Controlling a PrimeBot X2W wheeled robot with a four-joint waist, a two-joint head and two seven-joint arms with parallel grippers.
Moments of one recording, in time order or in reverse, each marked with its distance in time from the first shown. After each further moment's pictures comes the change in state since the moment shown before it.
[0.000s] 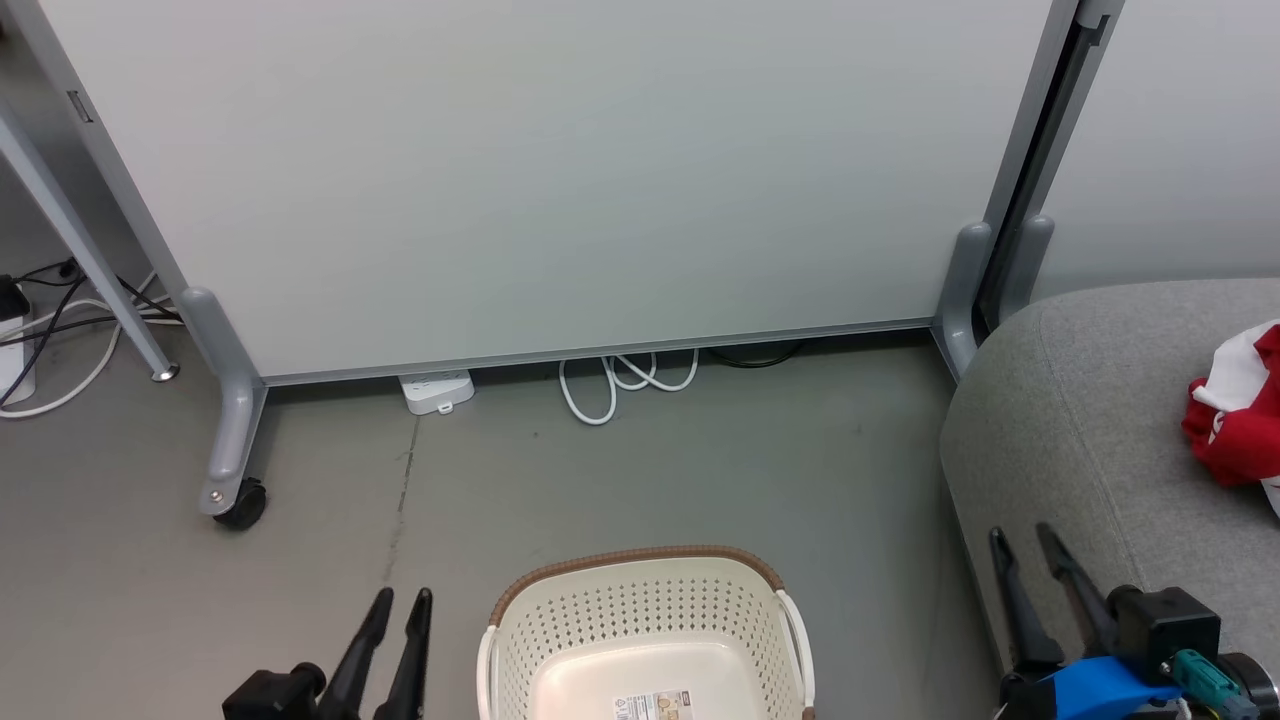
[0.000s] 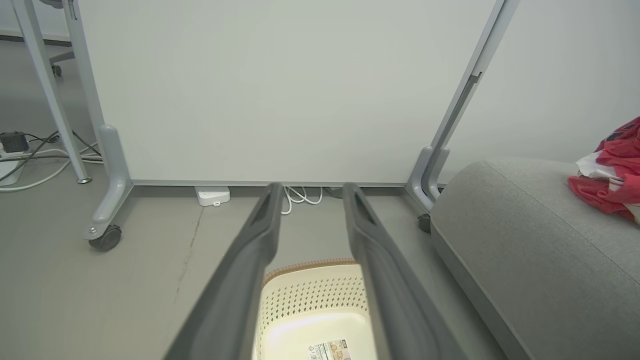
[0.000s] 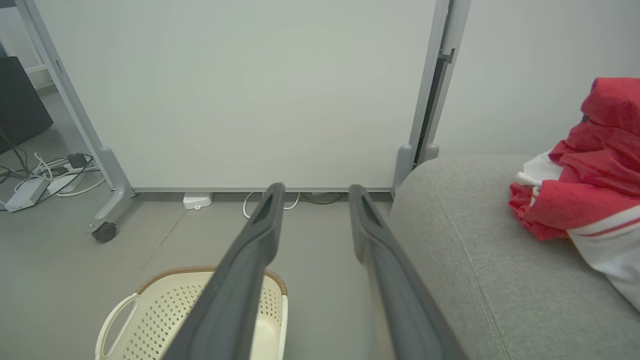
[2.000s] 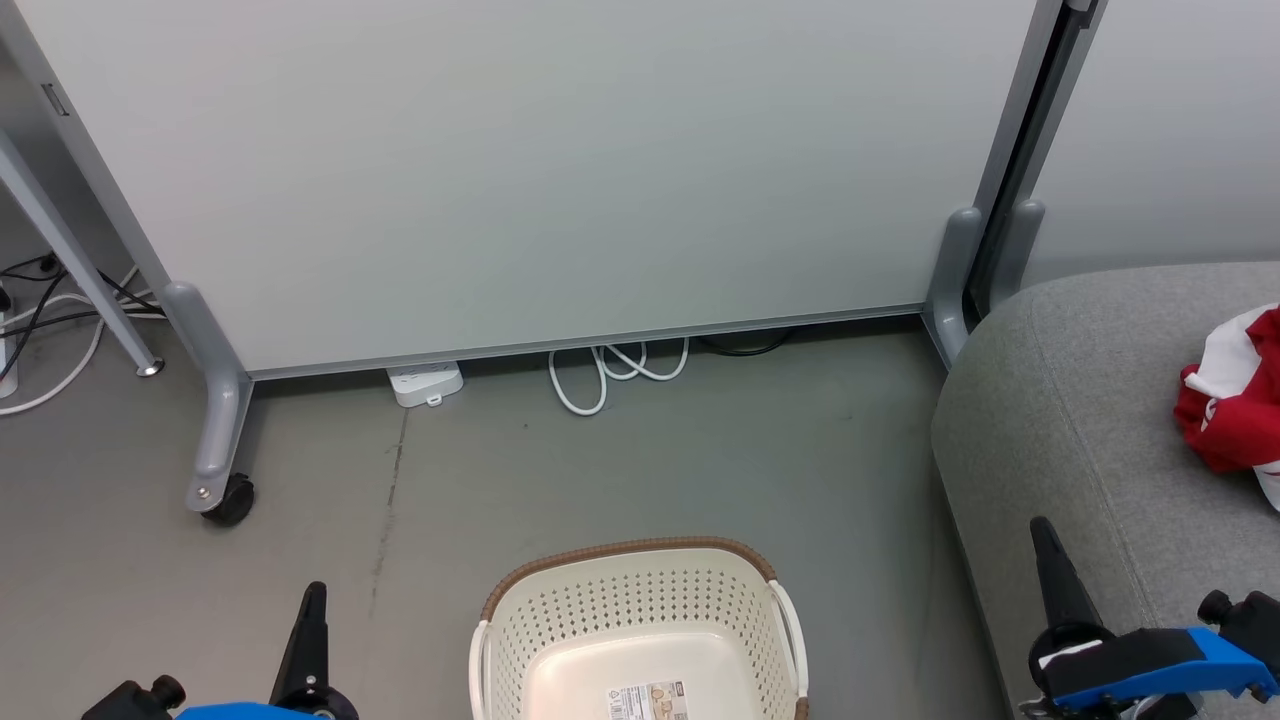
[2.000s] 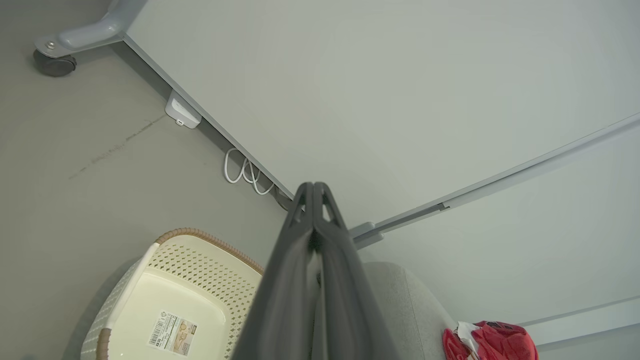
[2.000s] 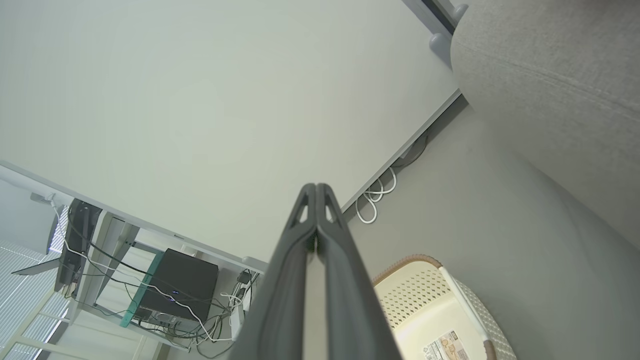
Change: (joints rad) left arm -0.002 -0.034 0.152 -0.015 -0.729 0.000 0.208; right arm -0.079 0.005 -0.035 0.159 0.890 0.000 0.073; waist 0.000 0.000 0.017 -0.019
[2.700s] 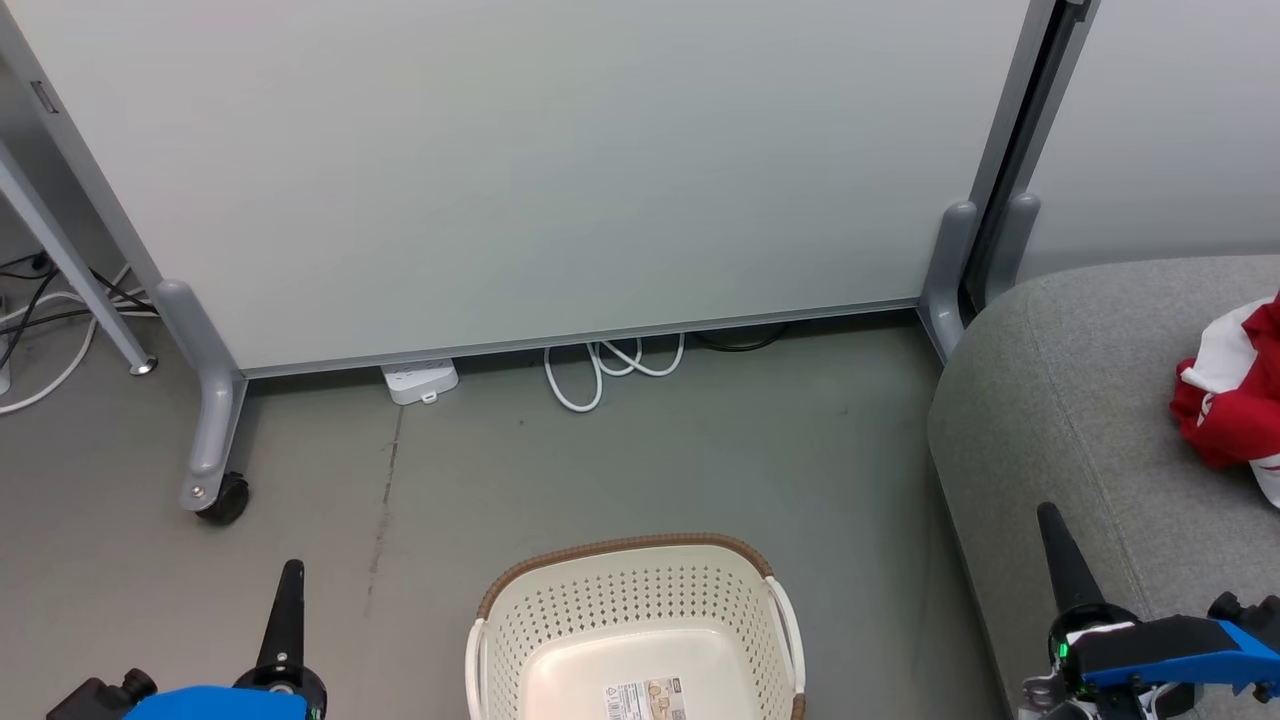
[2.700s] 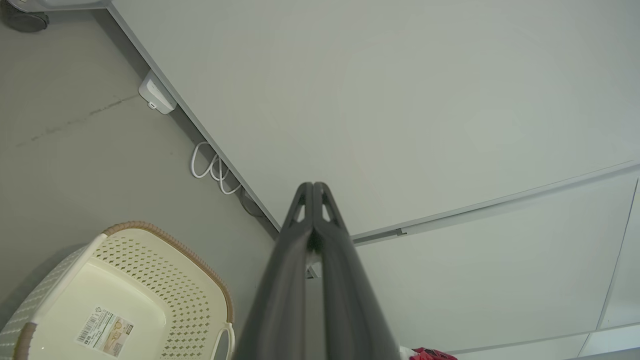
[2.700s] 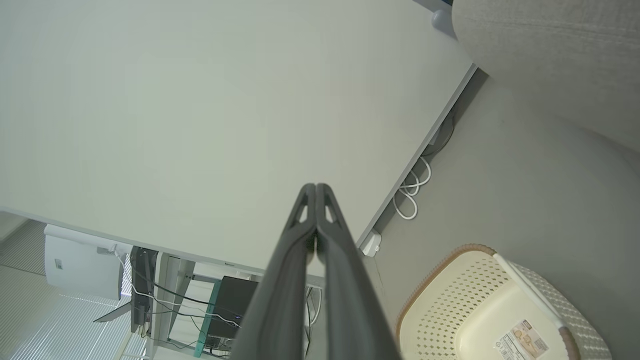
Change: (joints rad) left arm -0.022 -0.005 0.048 -0.027 -0.197 0.000 0.055; right arm -0.032 0.000 -0.010 0.020 0.245 0.000 0.019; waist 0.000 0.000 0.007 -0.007
